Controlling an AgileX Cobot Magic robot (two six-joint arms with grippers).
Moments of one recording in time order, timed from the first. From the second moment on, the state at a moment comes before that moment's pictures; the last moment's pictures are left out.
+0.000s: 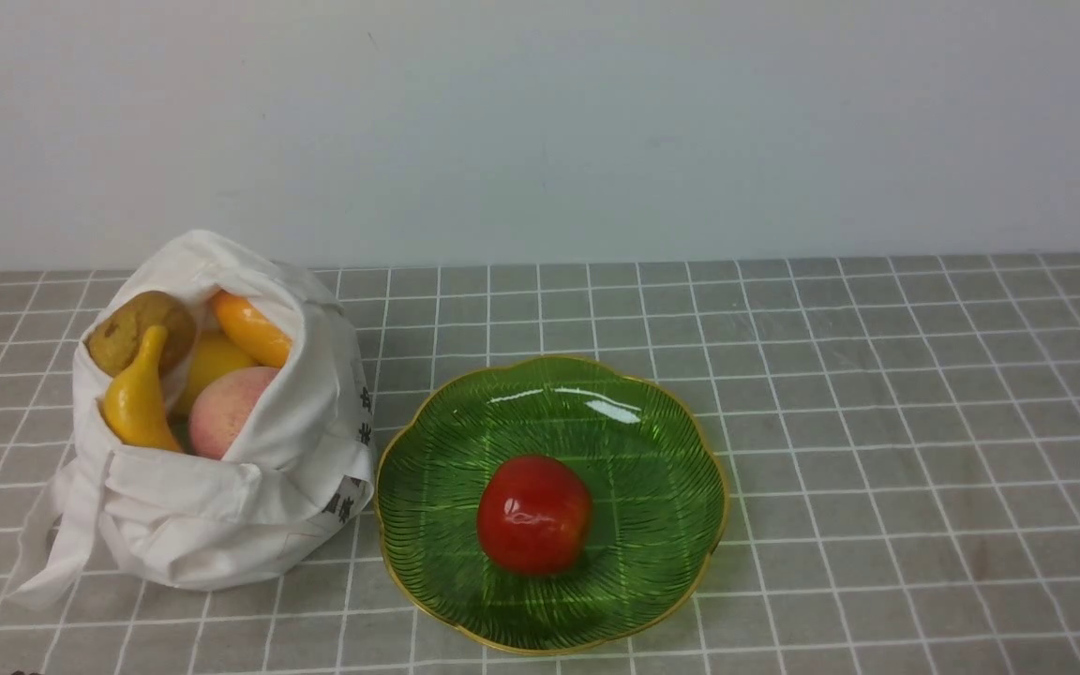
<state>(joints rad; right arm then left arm) 0.00 -0.02 0.03 -0.11 0.36 0.07 -0.09 -0.01 0.03 -0.05 0.39 0.12</state>
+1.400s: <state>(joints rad) 0.00 -0.02 0.03 -0.11 0.36 0.07 -0.09 0.66 -0.81 -0.41 0.71 0.31</state>
